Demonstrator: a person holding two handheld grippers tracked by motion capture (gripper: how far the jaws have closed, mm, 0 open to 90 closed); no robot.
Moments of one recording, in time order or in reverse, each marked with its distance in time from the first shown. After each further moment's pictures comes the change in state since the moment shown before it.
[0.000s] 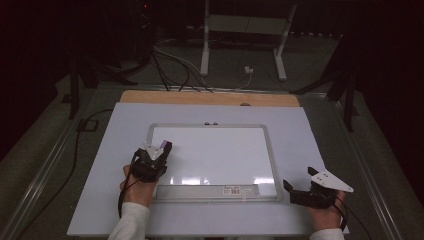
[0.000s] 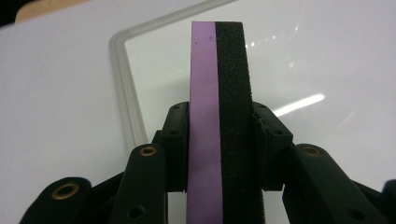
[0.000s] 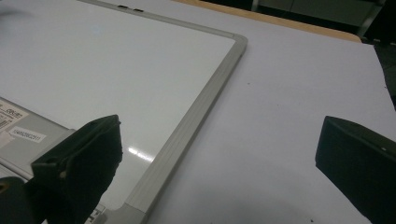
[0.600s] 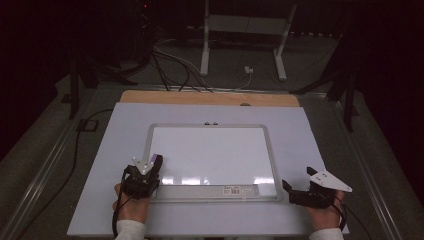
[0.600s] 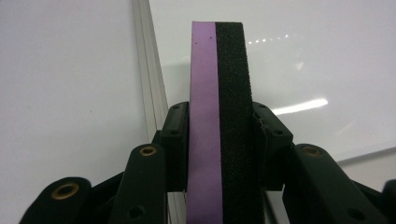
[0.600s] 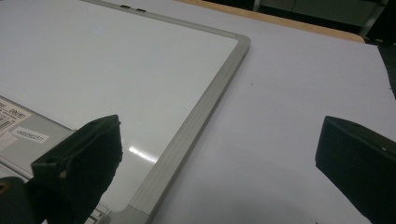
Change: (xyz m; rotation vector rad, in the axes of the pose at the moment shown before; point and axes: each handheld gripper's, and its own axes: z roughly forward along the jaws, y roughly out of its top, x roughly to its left) left arm -0.003 -0.035 -0.015 0.044 0.039 -0.110; right arm 0.002 0.001 0.001 0.002 0.006 -0.003
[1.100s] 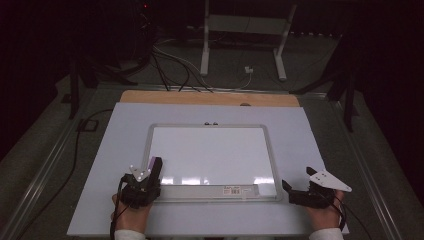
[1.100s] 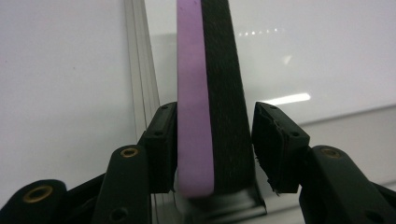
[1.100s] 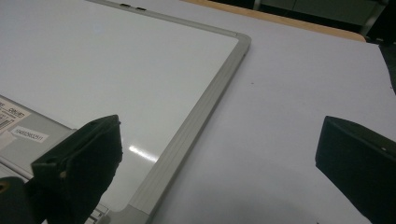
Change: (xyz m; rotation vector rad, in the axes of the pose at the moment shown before) left arm -0.003 -0.016 -0.015 0.058 -0.062 -0.057; right arm 0.000 0.000 0.001 0.003 -0.001 -0.001
